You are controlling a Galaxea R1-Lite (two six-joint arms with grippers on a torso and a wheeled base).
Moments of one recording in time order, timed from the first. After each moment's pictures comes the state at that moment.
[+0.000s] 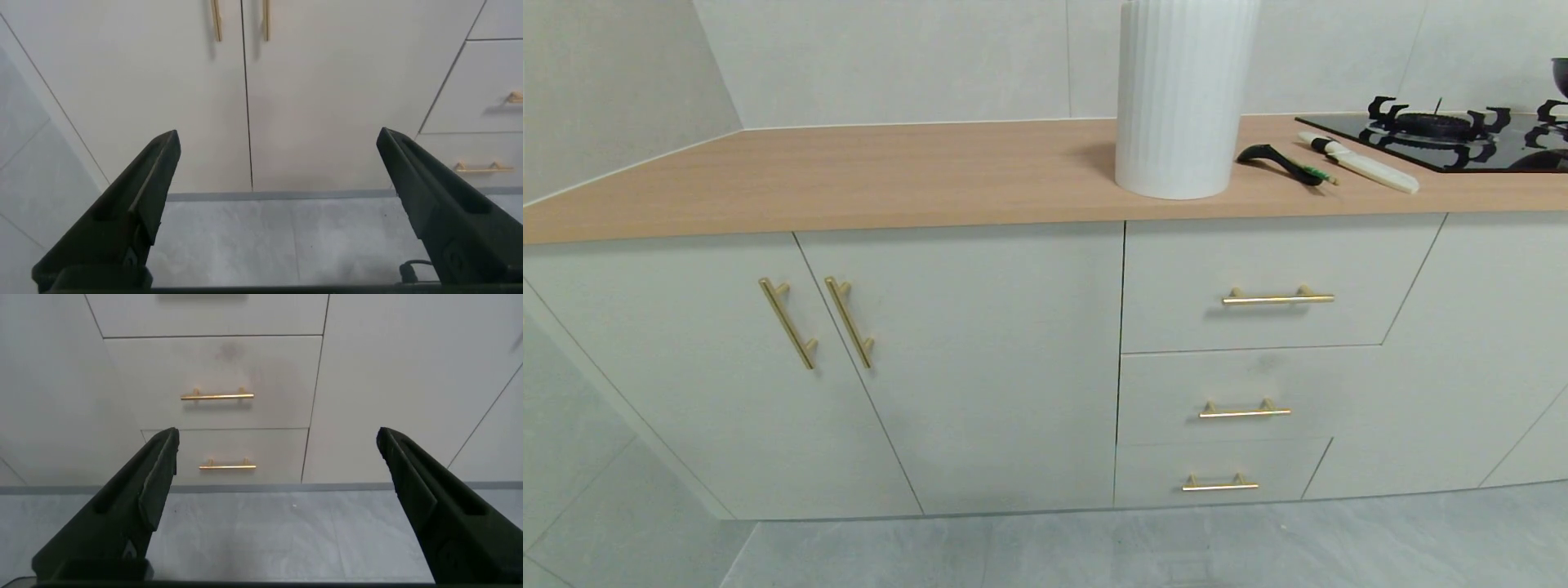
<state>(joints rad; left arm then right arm) 0.00 0.00 0.00 0.00 0.01 0.00 0.00 0.00 0.00 0.00 0.01 -0.01</state>
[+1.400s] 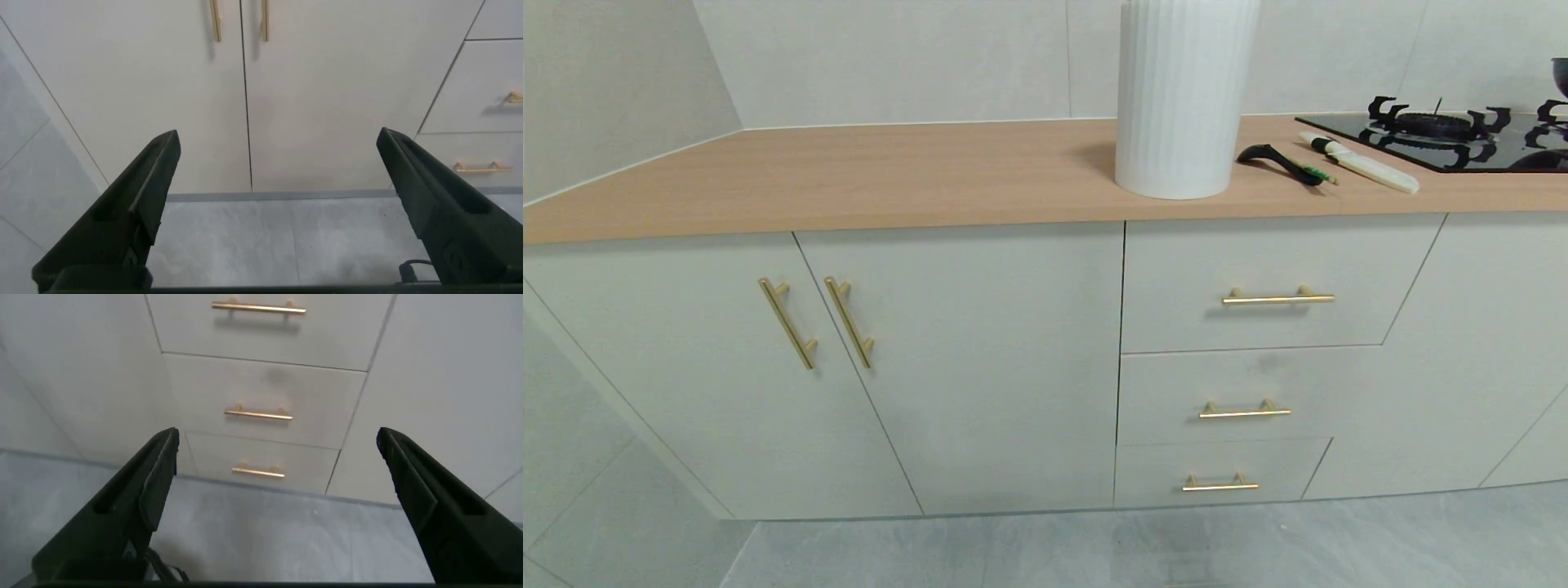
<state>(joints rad) 0.00 0.00 0.00 0.00 0.01 0.00 0.05 0.48 -0.39 0.03 0.14 -0.06</state>
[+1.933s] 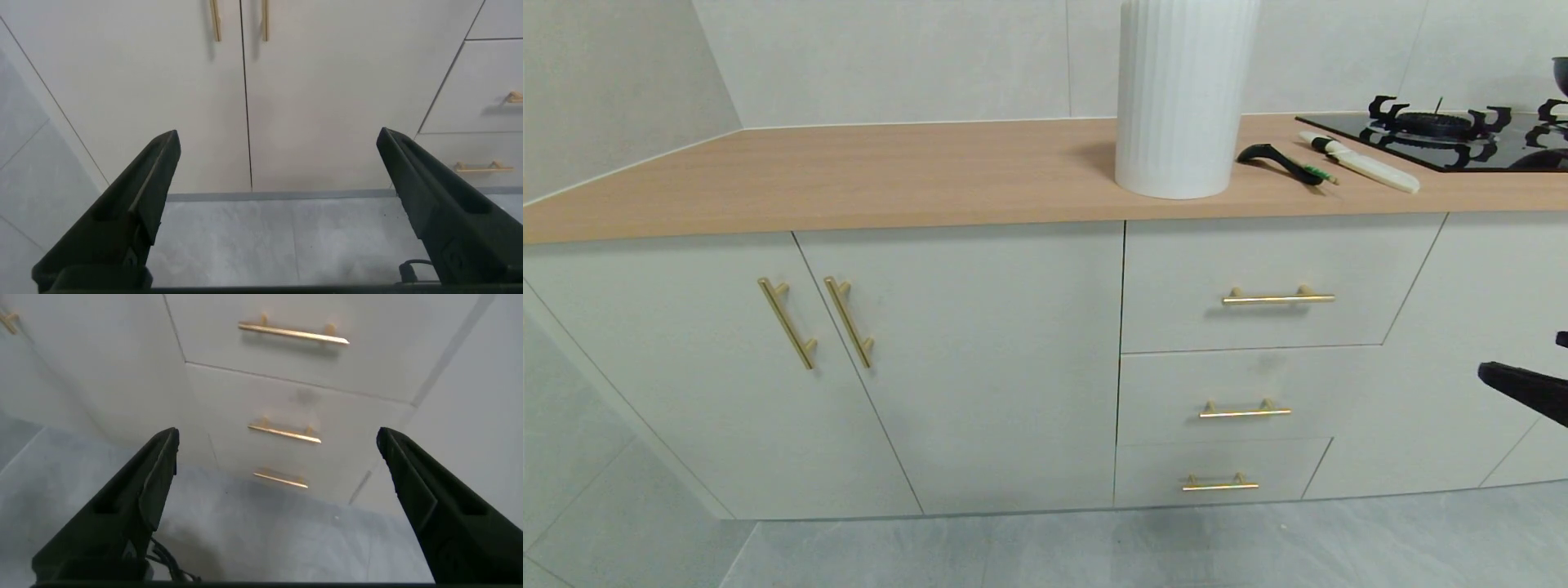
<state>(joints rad) 0.00 0.00 0.00 0.00 0.01 0.00 0.11 0.96 -0.66 -0.10 0.20 -0.06</state>
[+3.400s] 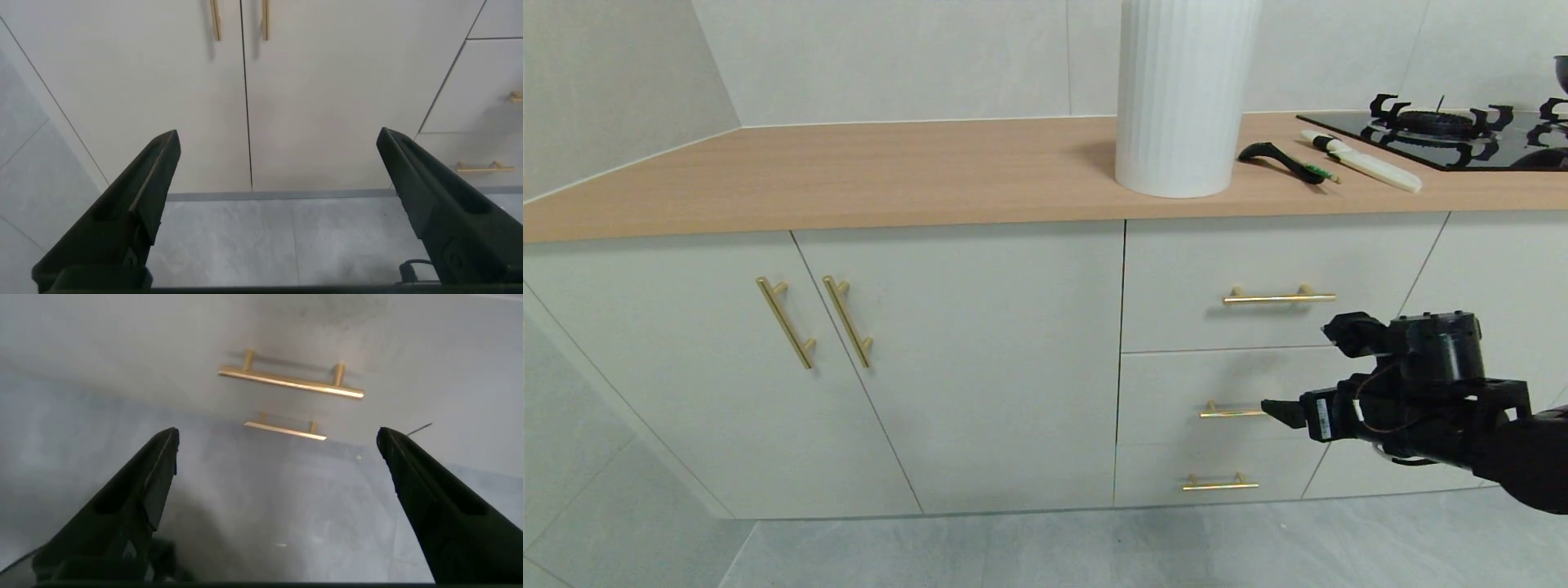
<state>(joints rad) 0.00 0.00 0.00 0.00 0.01 0.00 0.23 1.85 -0.64 -0.67 0.00 0.01</state>
